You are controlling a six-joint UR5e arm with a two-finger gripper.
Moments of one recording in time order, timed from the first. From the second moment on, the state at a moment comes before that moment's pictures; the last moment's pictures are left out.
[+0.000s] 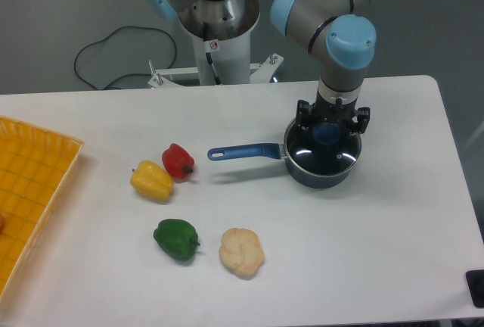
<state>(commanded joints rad) 2.76 -1.78 -1.86 -1.04 1.57 0.88</state>
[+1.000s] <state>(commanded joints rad) 2.77 -1.77 -1.83 -1.06 1.57 0.88</state>
